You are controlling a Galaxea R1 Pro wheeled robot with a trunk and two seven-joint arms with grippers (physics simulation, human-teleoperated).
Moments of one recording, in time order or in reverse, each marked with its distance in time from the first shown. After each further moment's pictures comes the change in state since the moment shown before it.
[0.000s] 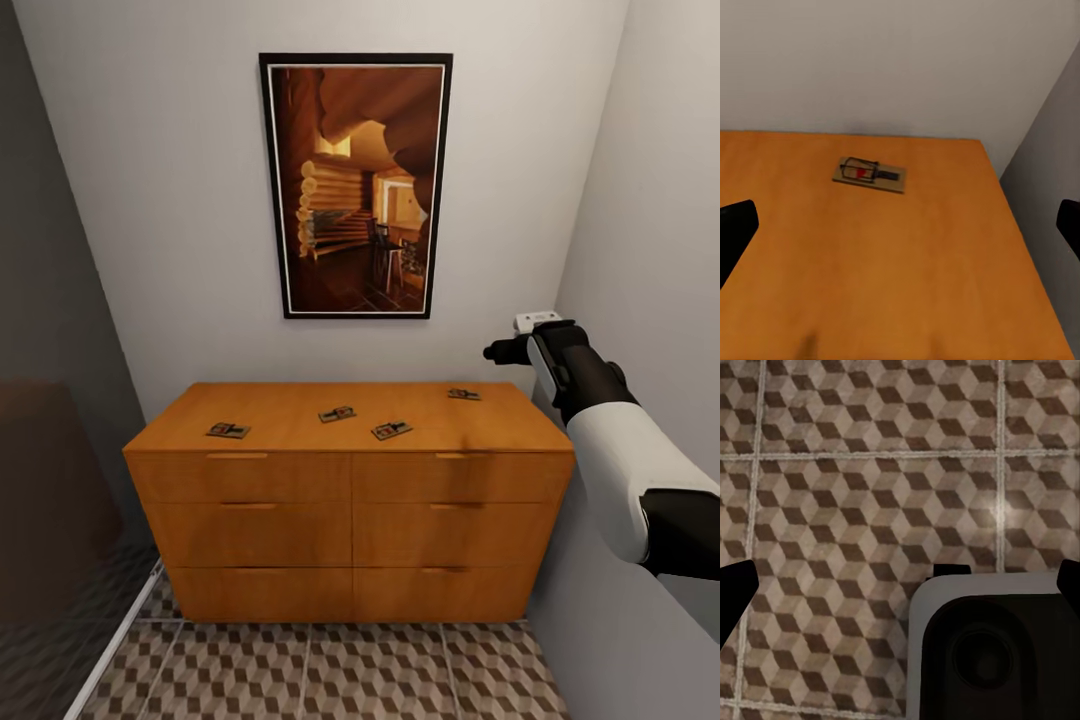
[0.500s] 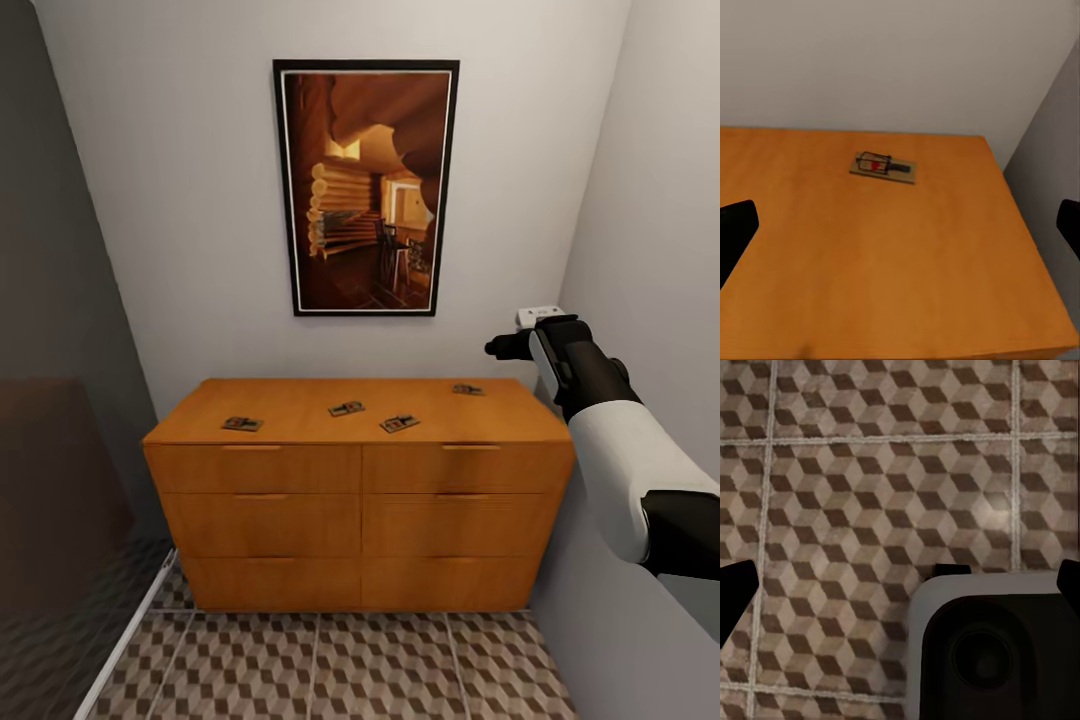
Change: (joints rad) left arm 0.000 0.000 0.000 0.000 0.000 0.000 0.000; right arm 0.000 0.000 -0.001 -0.040 0.001 0.027 -0.002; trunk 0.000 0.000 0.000
